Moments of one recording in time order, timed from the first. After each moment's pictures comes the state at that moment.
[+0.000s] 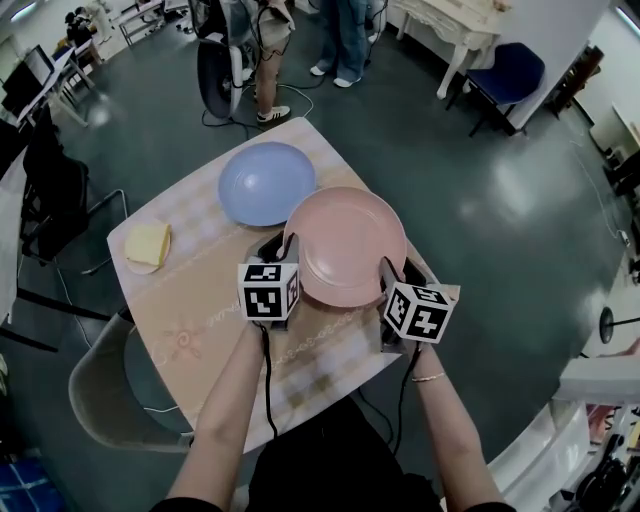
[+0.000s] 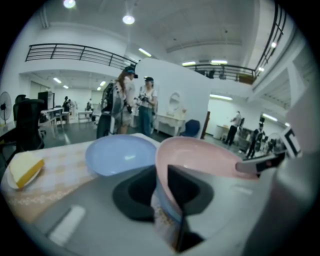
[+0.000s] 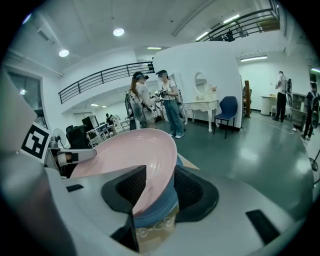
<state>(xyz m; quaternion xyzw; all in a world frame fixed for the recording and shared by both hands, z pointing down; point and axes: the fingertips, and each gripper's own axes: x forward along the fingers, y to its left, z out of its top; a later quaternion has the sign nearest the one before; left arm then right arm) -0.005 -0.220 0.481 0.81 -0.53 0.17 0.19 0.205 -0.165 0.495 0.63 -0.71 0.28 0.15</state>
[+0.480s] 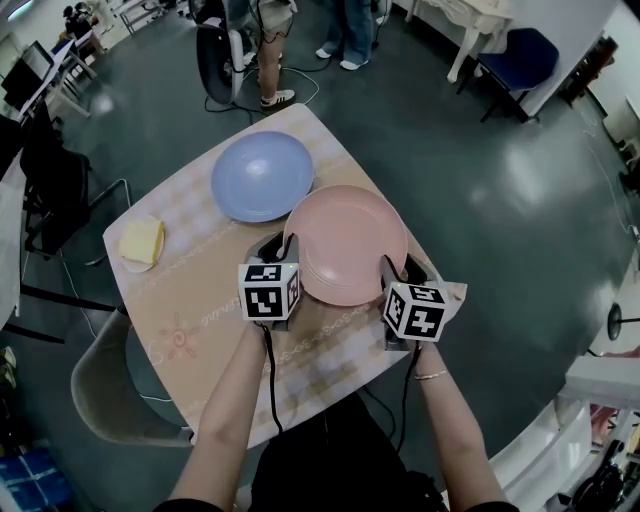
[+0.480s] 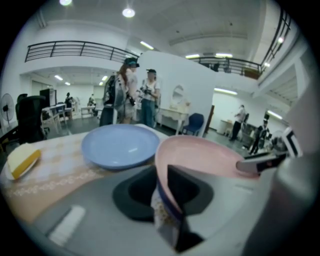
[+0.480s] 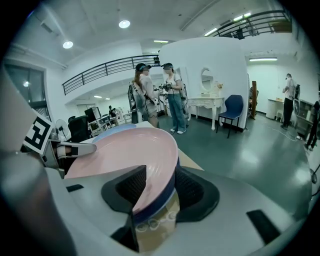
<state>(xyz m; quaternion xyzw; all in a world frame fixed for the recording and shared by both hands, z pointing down) 0.002 -0.228 0.518 0.79 -0.54 0.20 0.22 0.213 -0.180 0.531 0.60 -0.72 0.27 0.19</state>
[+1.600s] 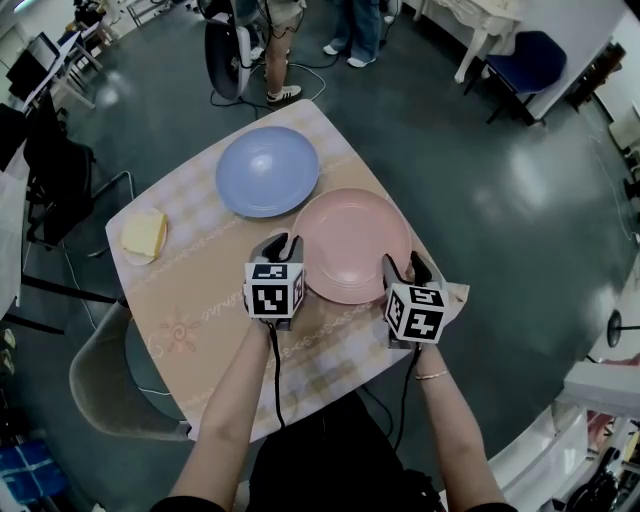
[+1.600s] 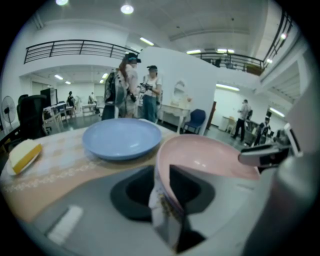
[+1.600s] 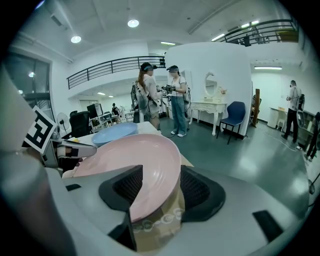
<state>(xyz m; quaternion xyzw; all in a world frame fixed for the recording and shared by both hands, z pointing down) 0.000 -0.222 0.538 0.78 -0.54 0.22 0.22 0.214 -0.182 0.533 0.60 -0.73 0.24 0.21</state>
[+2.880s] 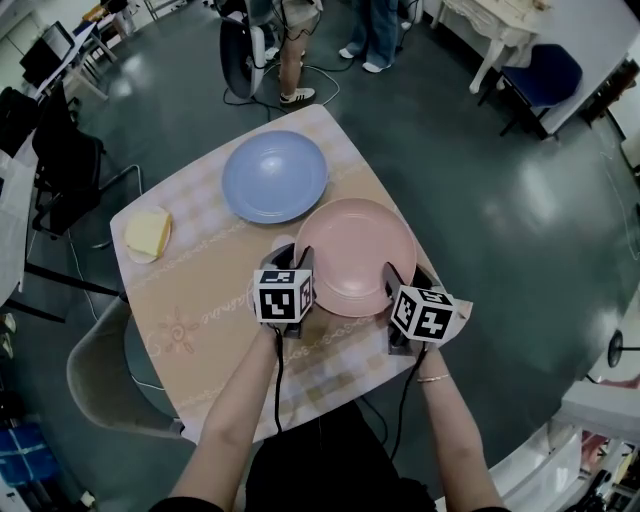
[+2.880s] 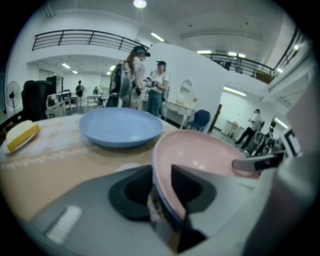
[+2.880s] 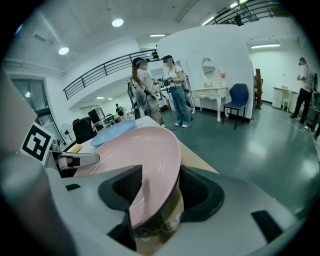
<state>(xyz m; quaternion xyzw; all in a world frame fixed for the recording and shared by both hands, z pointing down) 0.011 -0.225 0.557 0.76 -0.55 0.21 0.27 0.216 -0.198 0.559 0.57 -0.73 0.32 0.19</state>
